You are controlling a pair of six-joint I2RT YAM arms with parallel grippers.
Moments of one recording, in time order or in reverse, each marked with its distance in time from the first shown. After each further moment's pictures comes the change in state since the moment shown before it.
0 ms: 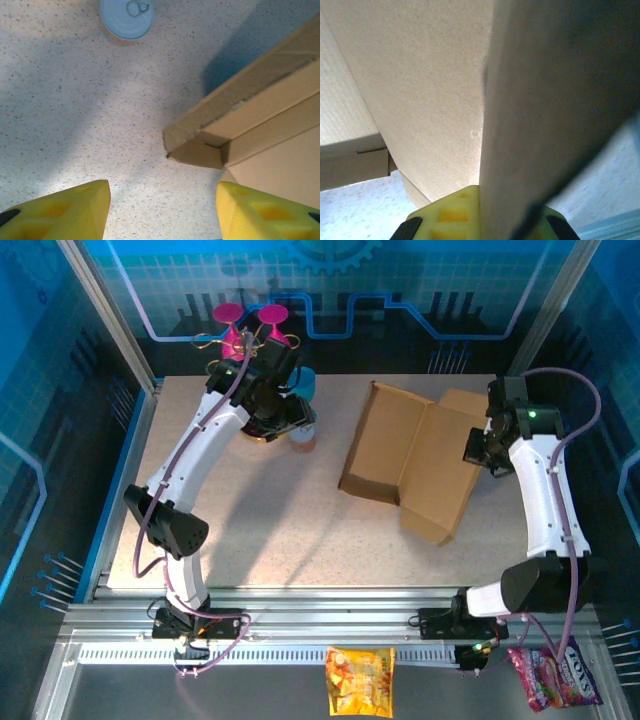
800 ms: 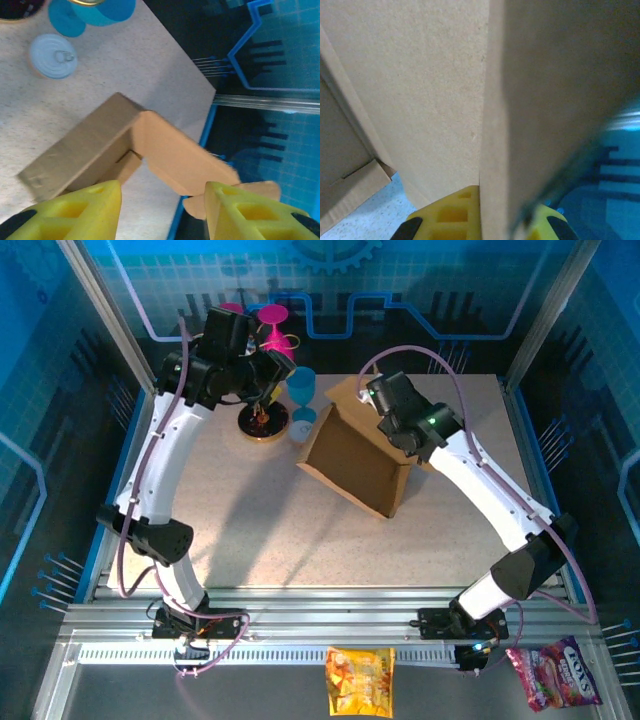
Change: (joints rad) left arm 0.128 -0.087 0.085 0.237 0.164 -0.368; right arm 0.644 0.127 0.065 0.432 0.578 -0.714
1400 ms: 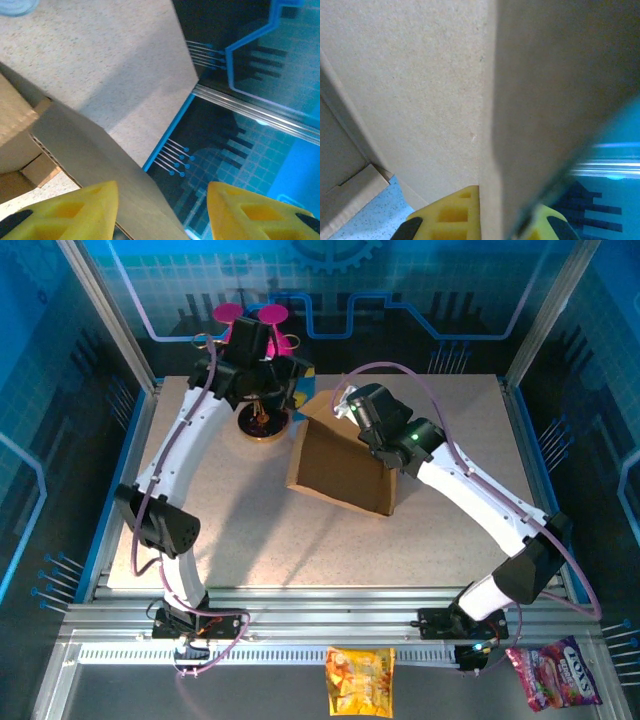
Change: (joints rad) left arm 0.002 0.060 -0.188 0.232 0.143 -0.292; right arm 0.109 -0.016 -0.079 0.161 0.021 -0.138
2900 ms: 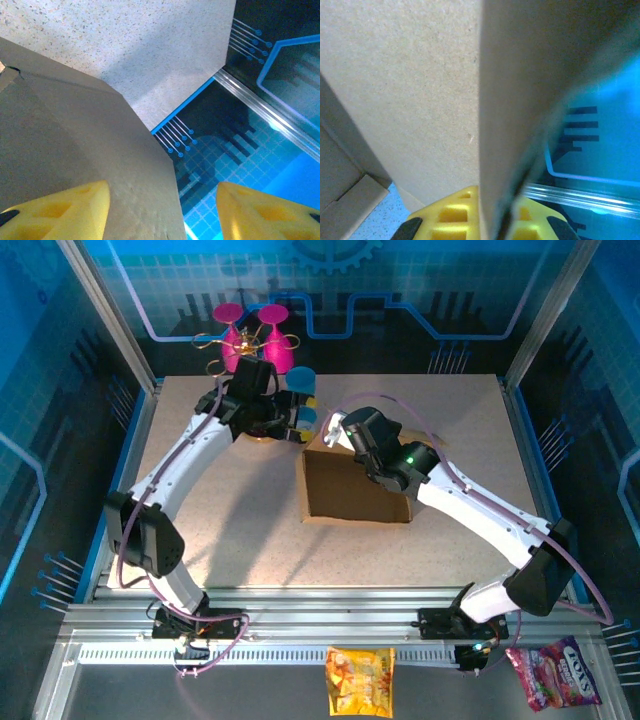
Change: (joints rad) left arm -0.004 -0.171 -0.446 0.240 0.142 -0.250; right arm 0.074 -0.081 -0.196 0.158 -0.005 -0.183
